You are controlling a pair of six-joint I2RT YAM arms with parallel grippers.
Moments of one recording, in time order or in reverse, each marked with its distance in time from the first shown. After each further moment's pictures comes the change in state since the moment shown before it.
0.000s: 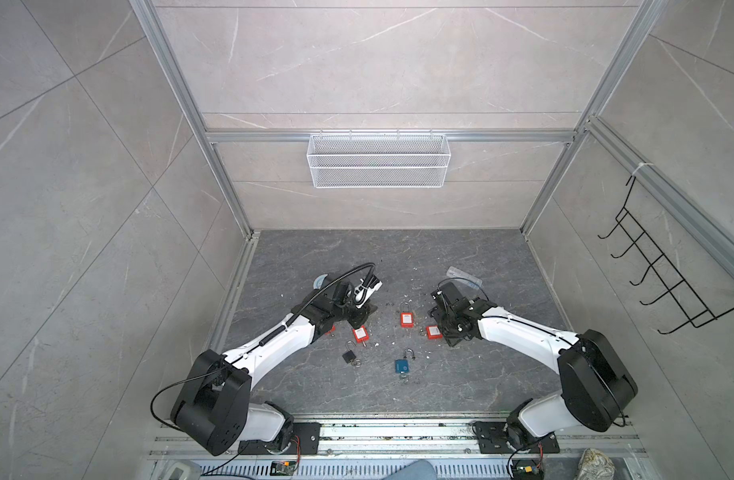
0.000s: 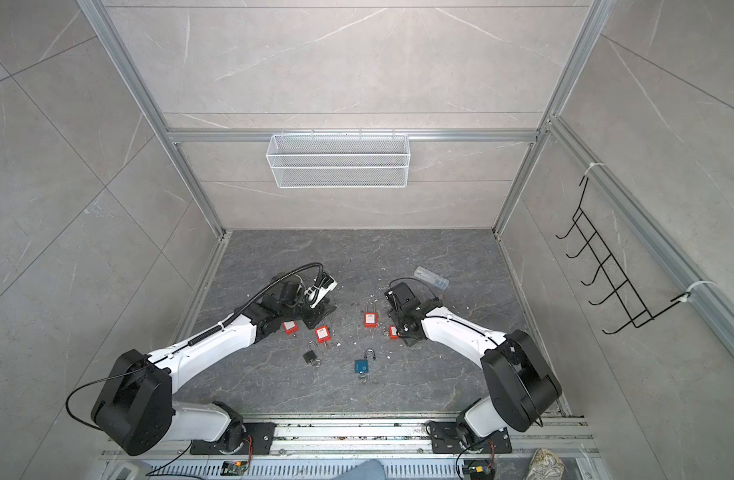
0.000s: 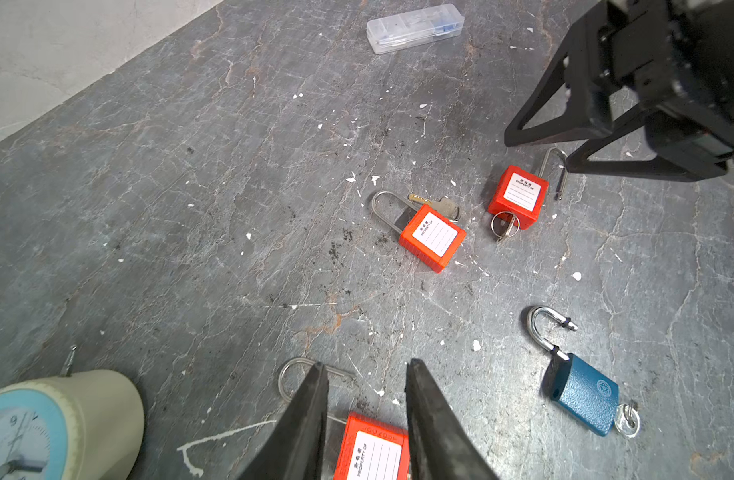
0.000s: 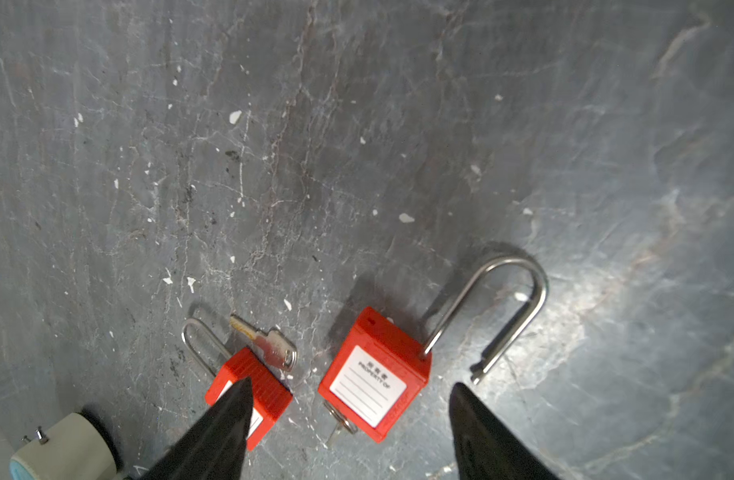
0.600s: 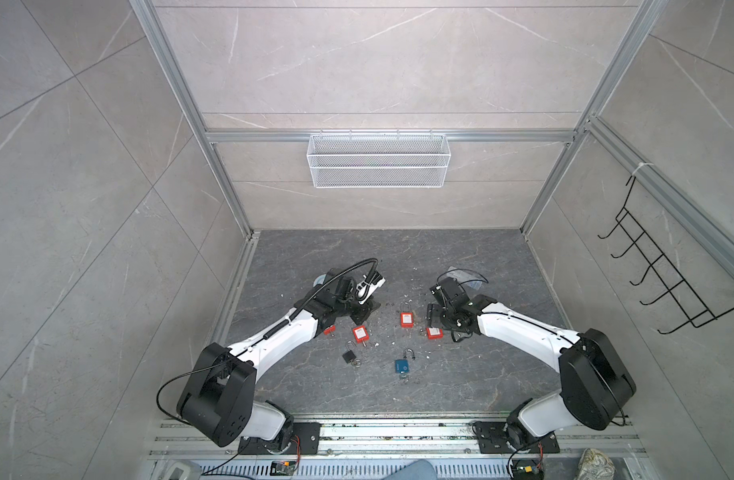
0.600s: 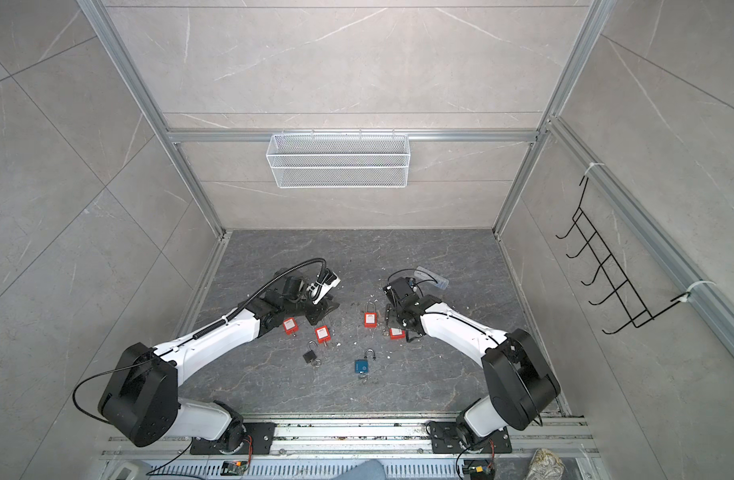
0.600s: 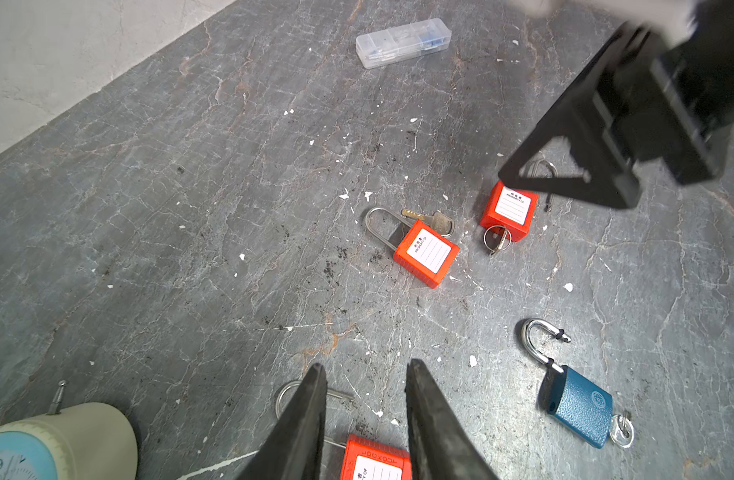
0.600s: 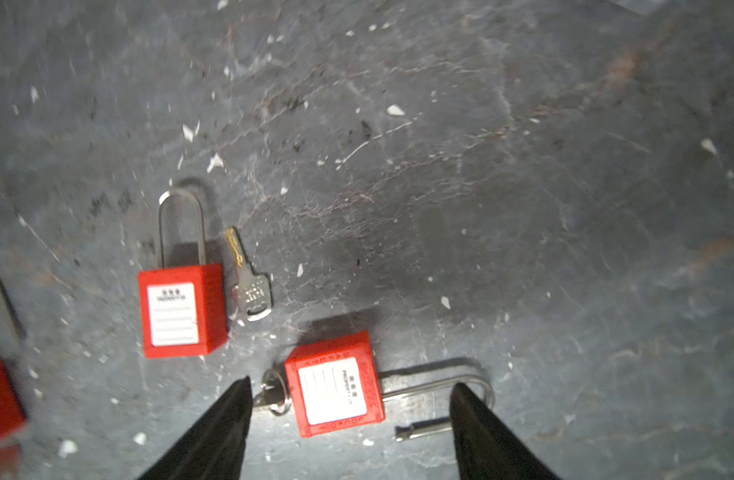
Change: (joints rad) left arm 0.004 0.062 0.056 -0.003 0.050 0.011; right arm 0.000 -0.017 0.082 -0.069 0.038 -0.795
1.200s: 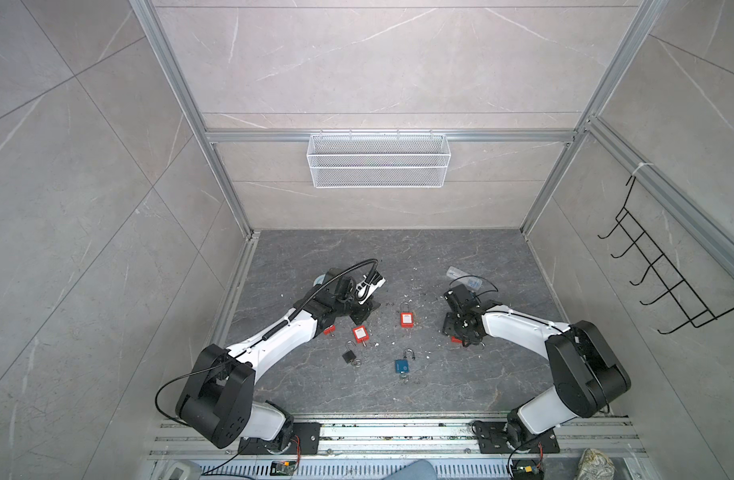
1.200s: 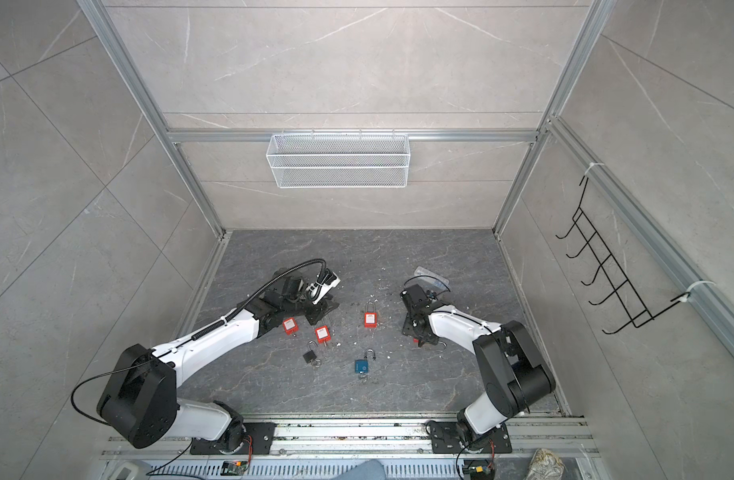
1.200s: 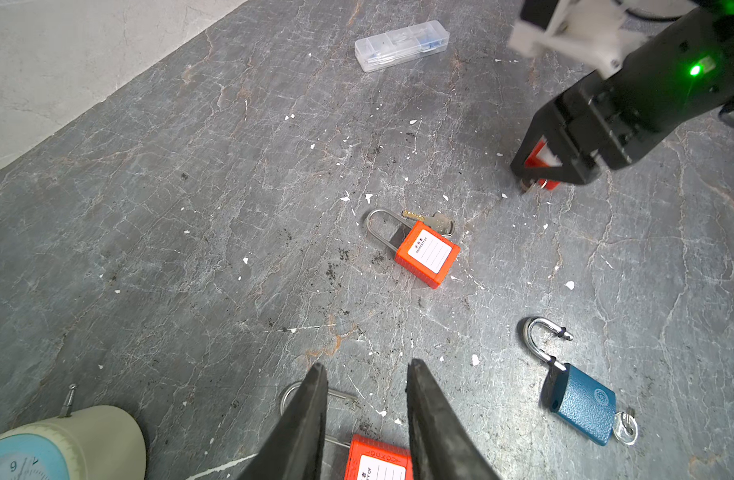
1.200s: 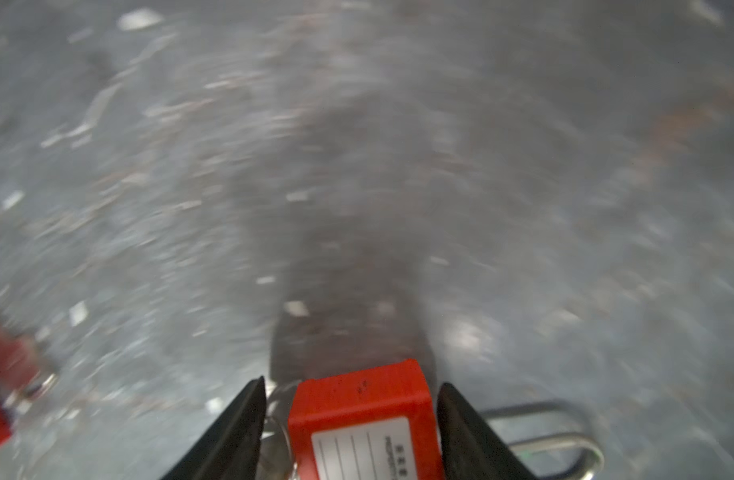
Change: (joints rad) left arm 0.002 -0.014 0.000 -0.001 0.000 0.018; right arm -0.108 0.082 -0.126 0.080 -0.047 -0.095
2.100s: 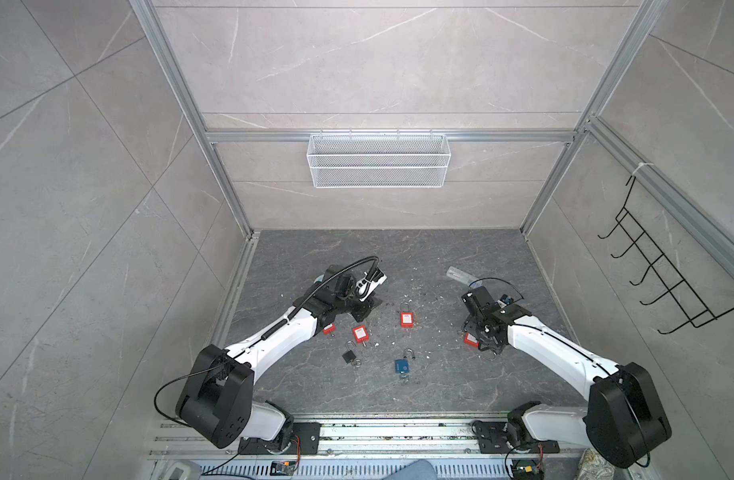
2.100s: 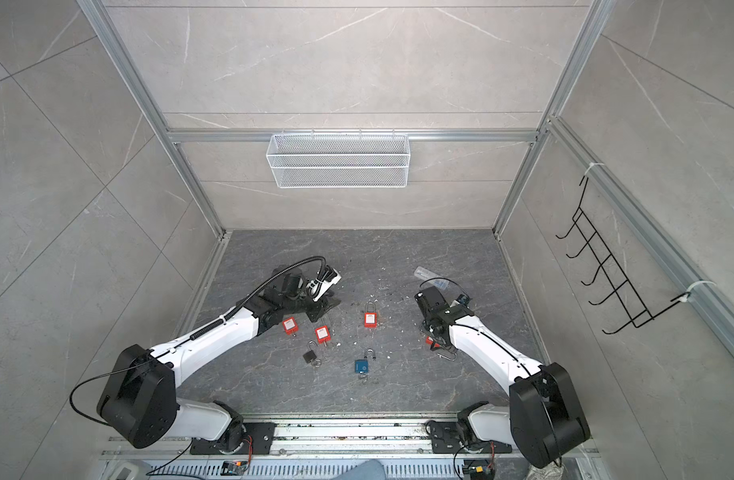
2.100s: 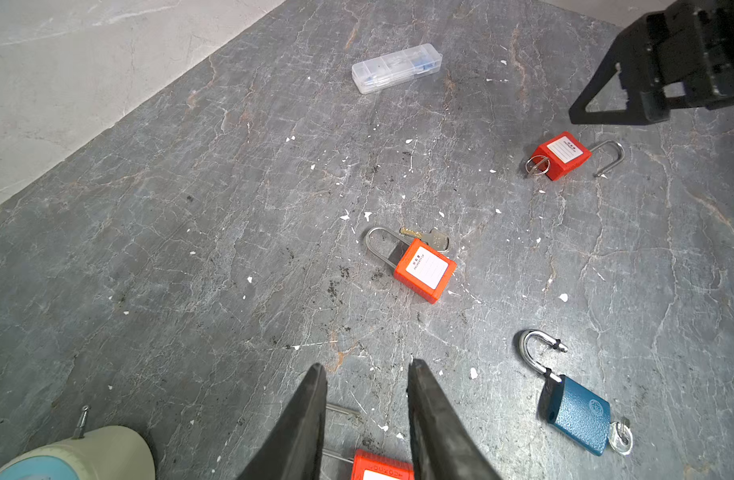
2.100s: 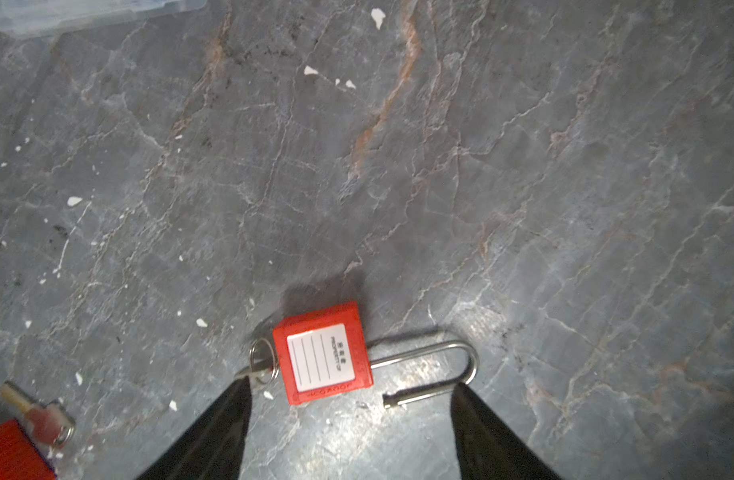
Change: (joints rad) left arm 0.000 0.000 0.028 0.002 0.016 0.013; right arm -0.092 -0.275 -0.053 -0.254 0.188 0.391
